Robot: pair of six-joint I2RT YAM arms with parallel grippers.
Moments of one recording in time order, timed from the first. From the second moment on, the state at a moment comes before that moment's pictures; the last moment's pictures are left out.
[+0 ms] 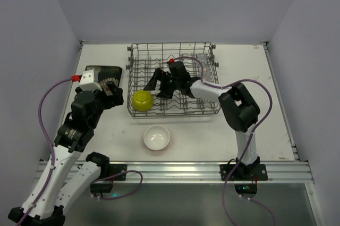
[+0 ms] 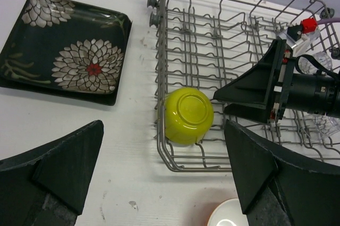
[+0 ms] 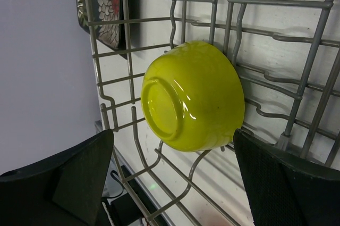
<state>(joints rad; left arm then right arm) -0.35 0.63 0.82 -0.50 -0.28 -0.38 0.67 2.04 1.39 0.03 -0.39 0.99</state>
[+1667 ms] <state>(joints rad) -0.35 0.63 0.81 -0.49 -0.26 -0.35 0.68 2.17 1.38 0.19 -0.47 1.10</state>
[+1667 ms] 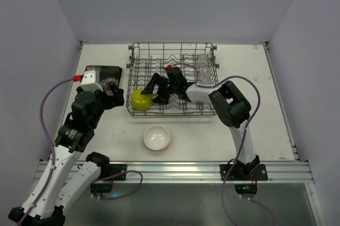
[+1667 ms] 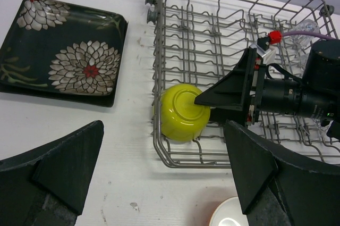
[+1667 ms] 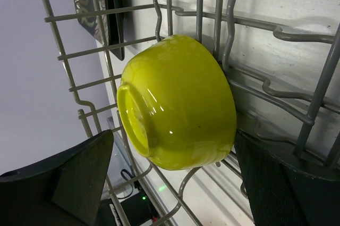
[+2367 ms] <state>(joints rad) -0.35 0.63 0.81 -0.49 -0.26 -0.35 0.68 2.17 1.30 0.35 -0.51 1.15</state>
